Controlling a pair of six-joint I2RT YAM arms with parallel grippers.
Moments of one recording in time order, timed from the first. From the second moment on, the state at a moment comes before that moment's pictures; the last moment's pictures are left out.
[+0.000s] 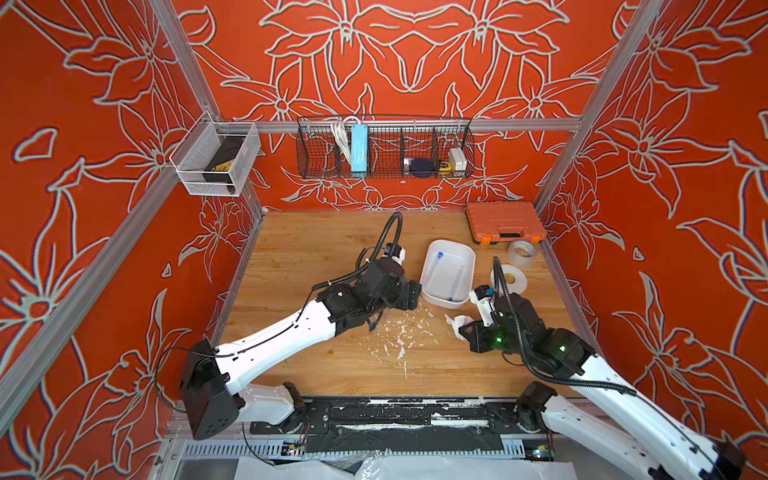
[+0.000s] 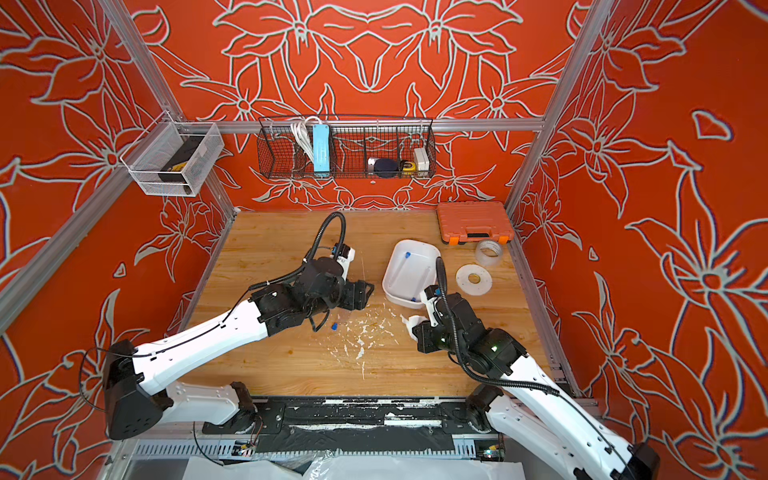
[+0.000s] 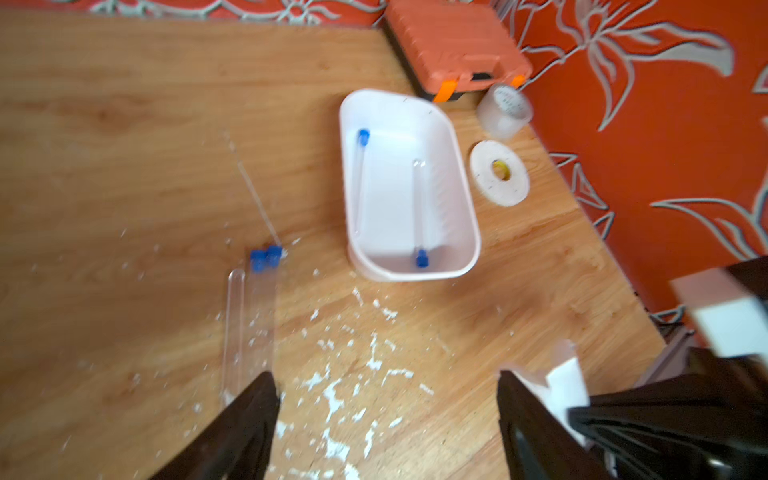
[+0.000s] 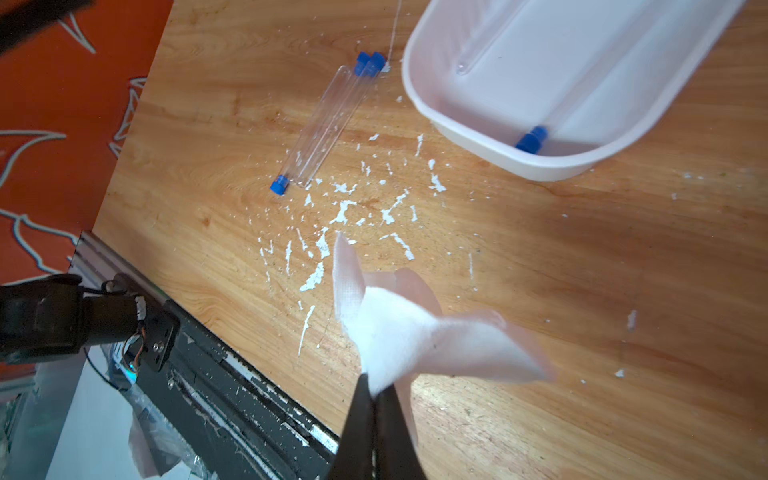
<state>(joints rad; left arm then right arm) -0.85 1.28 1.06 -0.48 -0.19 -0.56 0.74 0.77 0.69 -0.75 -0.15 0.49</state>
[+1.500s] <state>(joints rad) -0.69 1.48 0.85 -0.48 -0.14 -0.58 0.82 1.28 0.99 -0.90 -0.14 0.41</state>
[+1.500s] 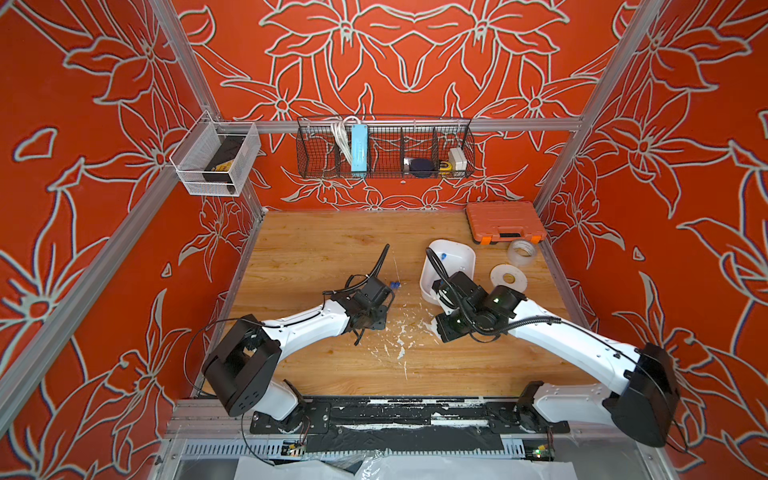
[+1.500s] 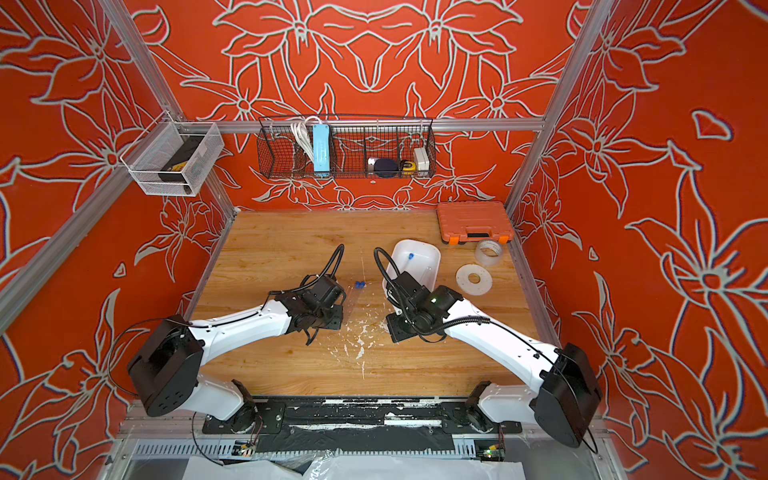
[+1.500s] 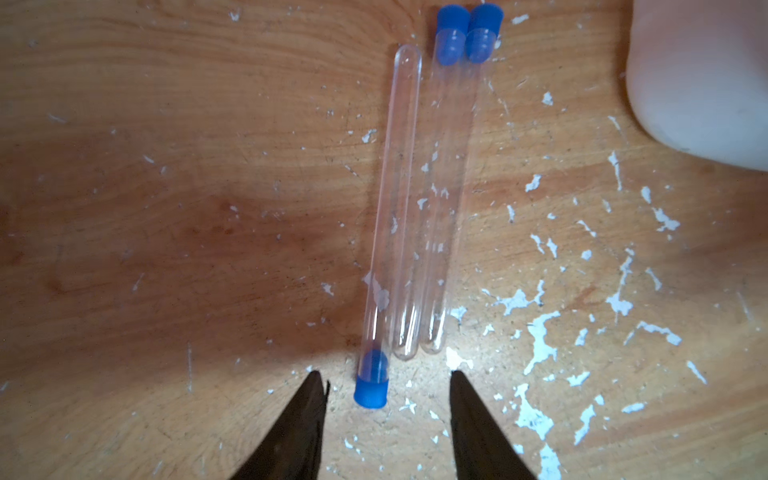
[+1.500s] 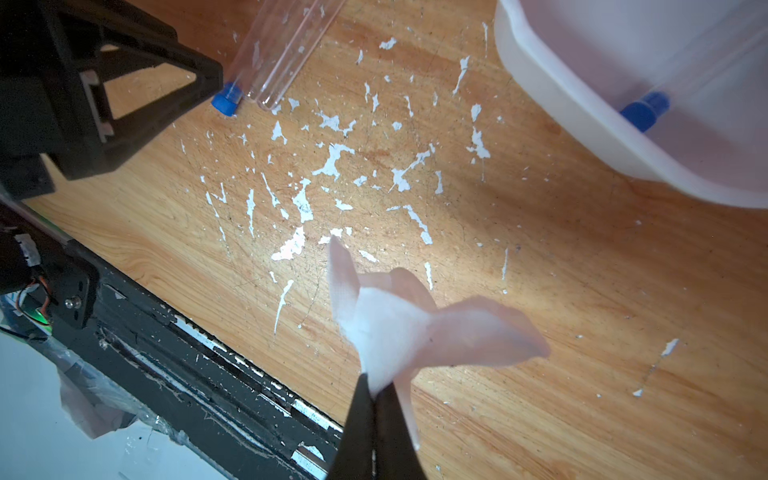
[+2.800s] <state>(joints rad) -0.67 1.61 0.84 -0.43 -0.10 -0.42 0.80 1.34 1.09 -0.93 -0.21 0.39</state>
